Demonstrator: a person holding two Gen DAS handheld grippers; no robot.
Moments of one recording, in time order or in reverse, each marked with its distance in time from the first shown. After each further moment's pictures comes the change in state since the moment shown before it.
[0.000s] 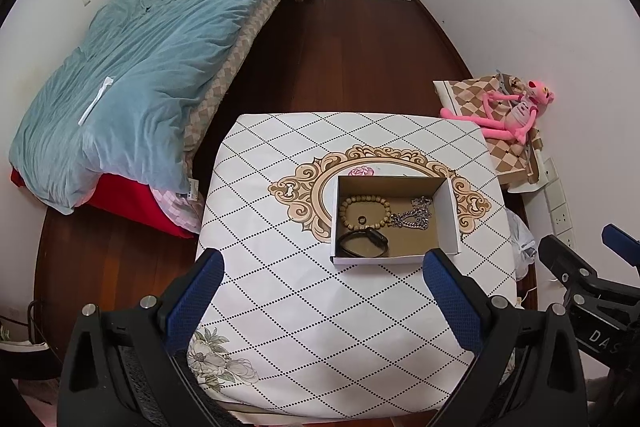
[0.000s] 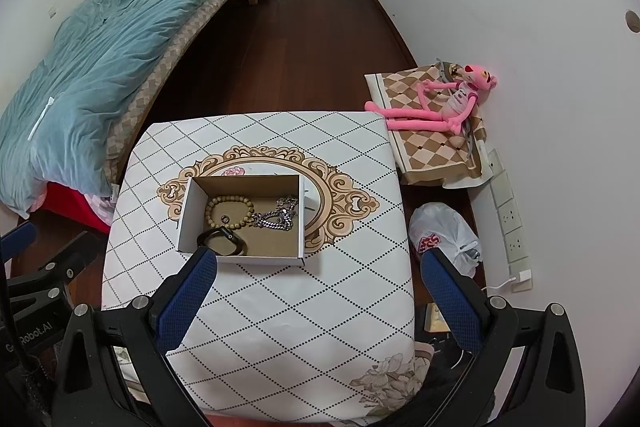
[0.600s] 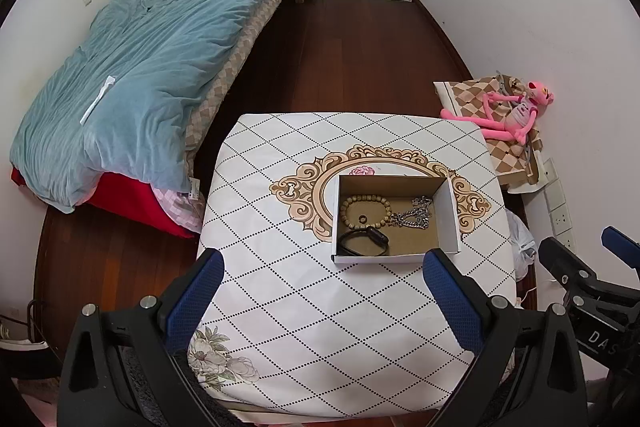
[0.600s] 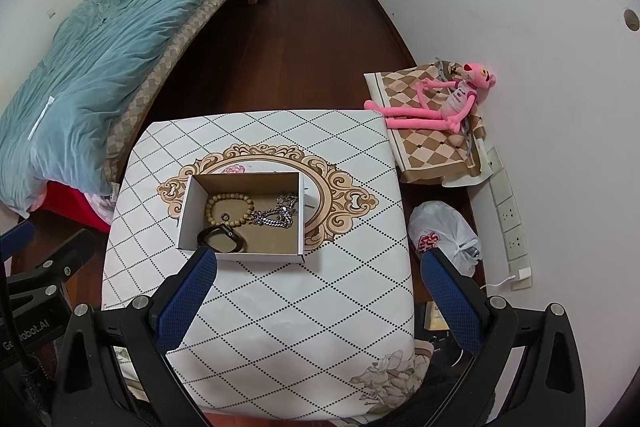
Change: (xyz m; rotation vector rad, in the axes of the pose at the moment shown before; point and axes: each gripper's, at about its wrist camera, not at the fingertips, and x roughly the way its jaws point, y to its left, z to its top) left arm -0.002 0.000 -0.001 -0.001 -0.003 0.000; right arm -0.001 -0.001 -0.002 0.007 0.002 -0.004
